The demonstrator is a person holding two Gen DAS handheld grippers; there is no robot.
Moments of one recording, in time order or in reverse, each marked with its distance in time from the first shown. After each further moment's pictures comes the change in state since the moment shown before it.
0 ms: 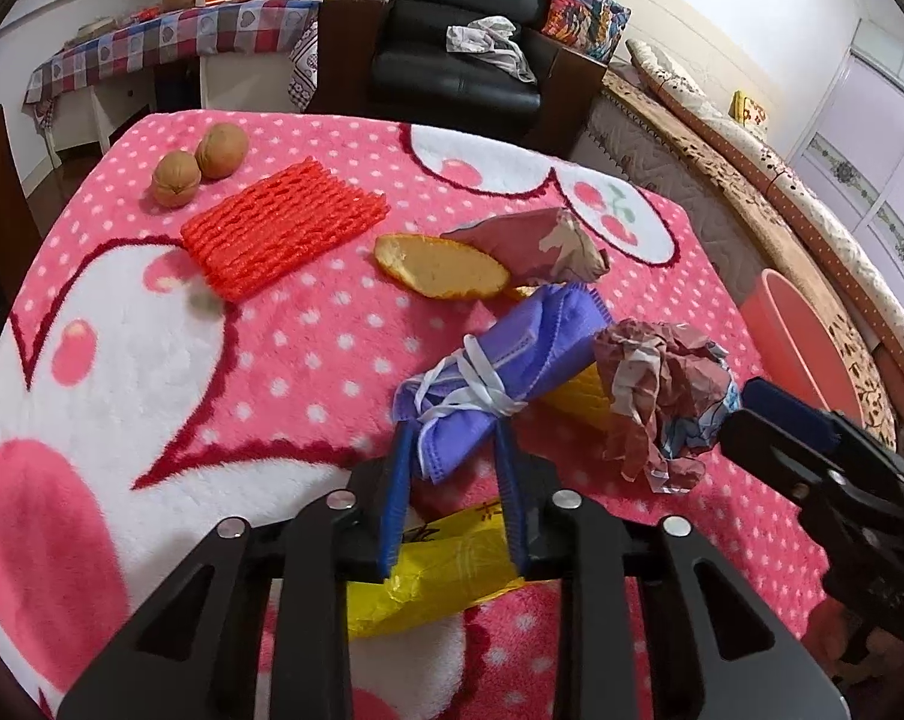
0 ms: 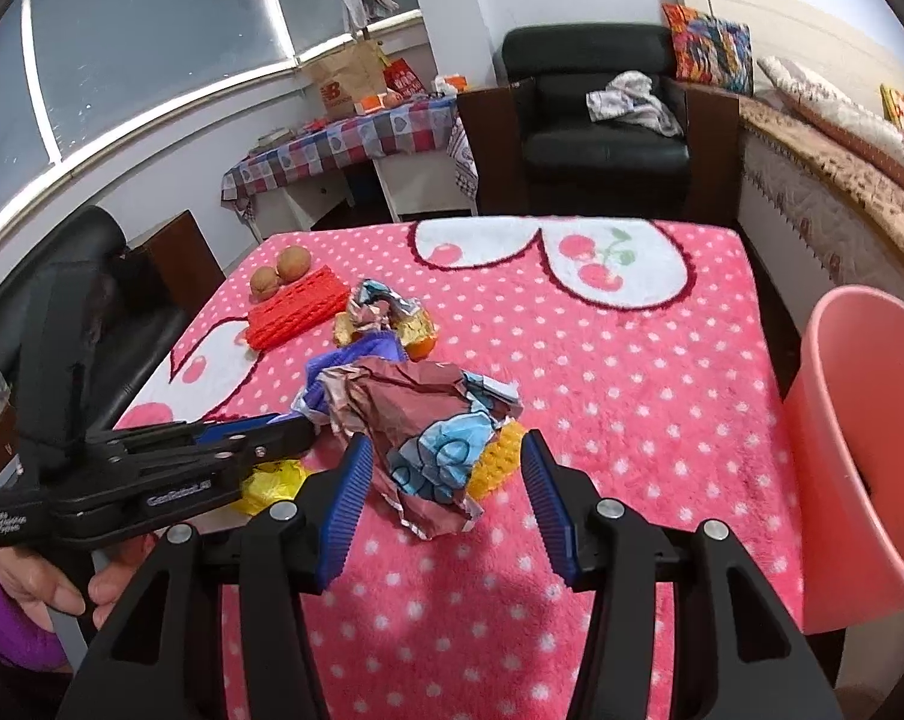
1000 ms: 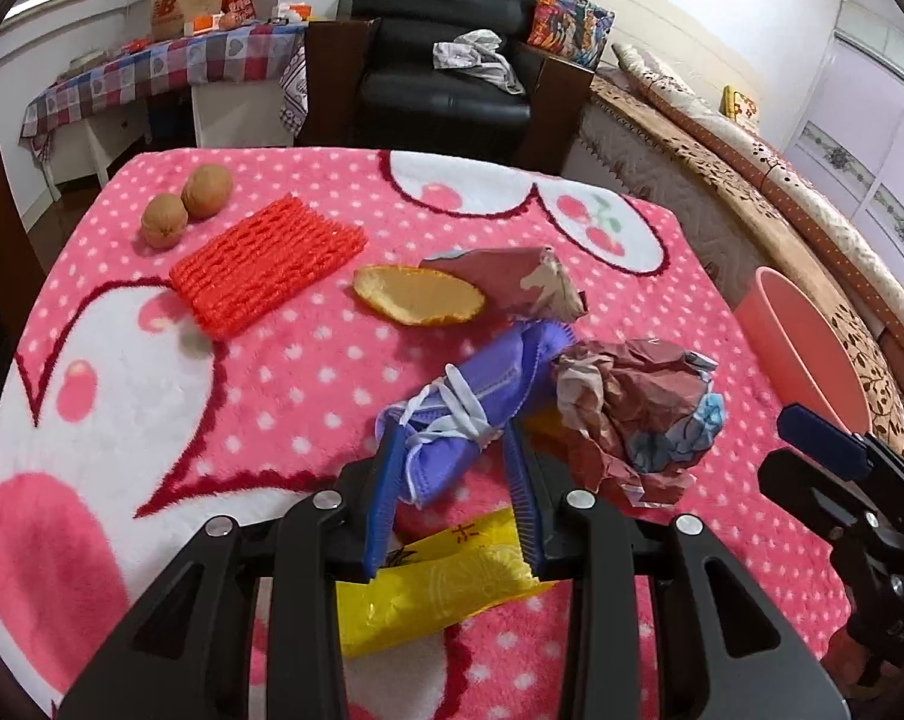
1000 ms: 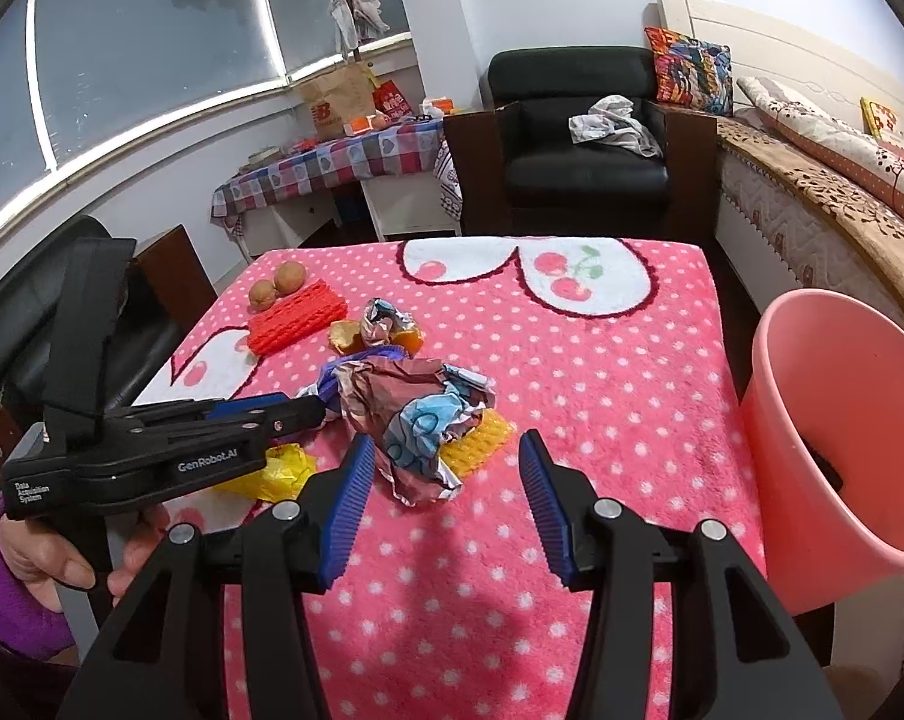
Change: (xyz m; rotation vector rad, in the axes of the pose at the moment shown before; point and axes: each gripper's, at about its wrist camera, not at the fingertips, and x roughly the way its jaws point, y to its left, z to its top) left arm 0.000 -0.016 0.007 0.052 -0.036 0.026; right arm -0.033 0.002 -0.013 -0.008 -0.068 -0.046
